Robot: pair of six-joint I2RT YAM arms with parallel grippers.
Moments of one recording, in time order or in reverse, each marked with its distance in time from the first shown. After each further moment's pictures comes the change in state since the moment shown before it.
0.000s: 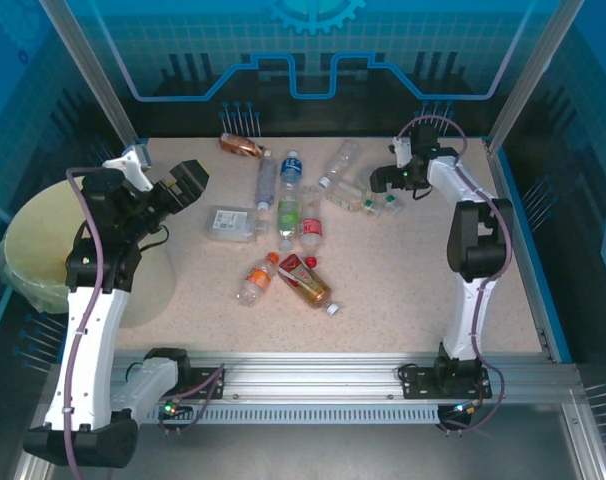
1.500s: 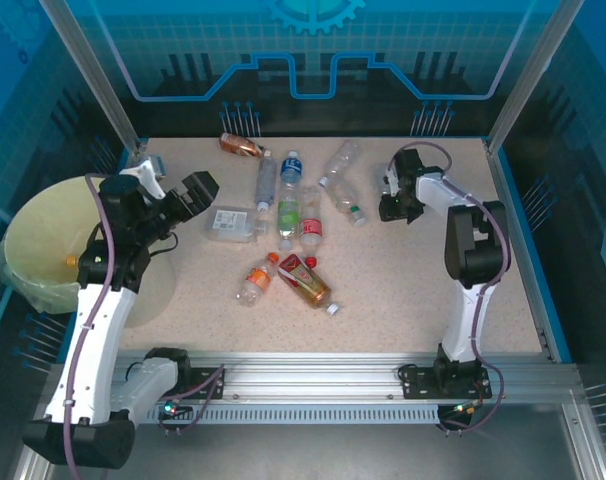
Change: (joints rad) left arm -0.044 -0.002 -0.094 0.025 0.017 -0.019; right arm 0.066 -0.099 -0.264 -0.011 0.185 0.063
